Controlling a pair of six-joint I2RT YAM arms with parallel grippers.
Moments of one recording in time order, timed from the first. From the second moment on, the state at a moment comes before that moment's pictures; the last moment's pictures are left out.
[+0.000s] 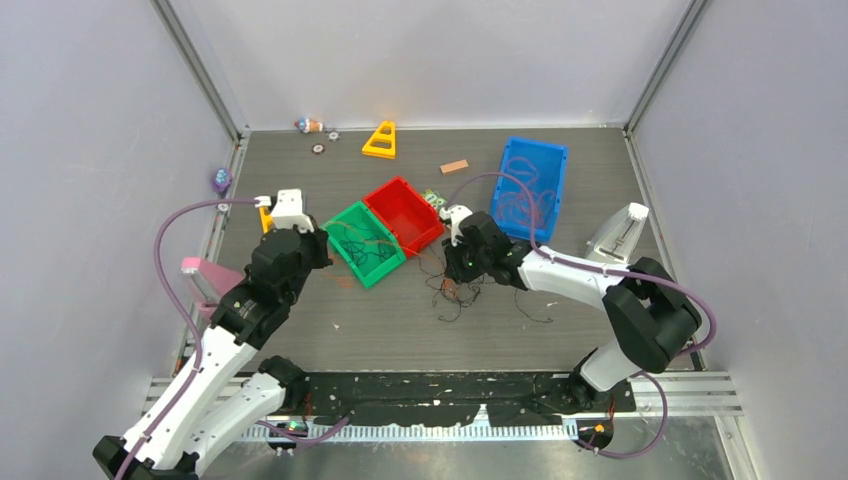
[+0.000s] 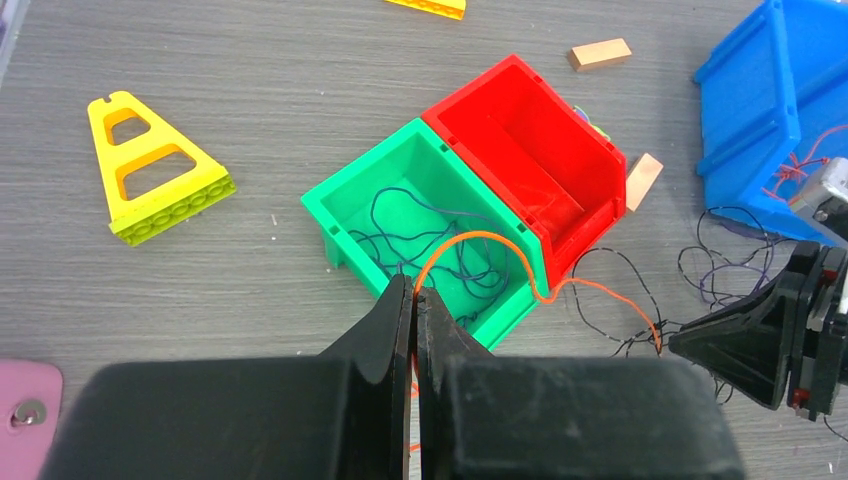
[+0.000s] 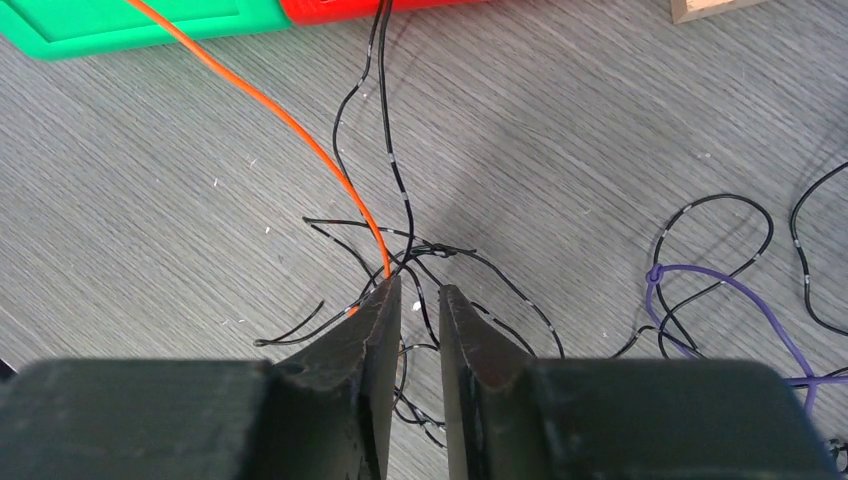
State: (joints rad) left arm -0.51 0.70 0.77 -0.39 -0.38 -0.31; right arm 0.73 1.53 0.85 -0.11 -0.06 0.19
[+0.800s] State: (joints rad) left arm -0.55 0.85 0.67 -0.38 -0.23 -0.45; right arm 0.73 0.94 0.77 -0.07 -0.04 0.20
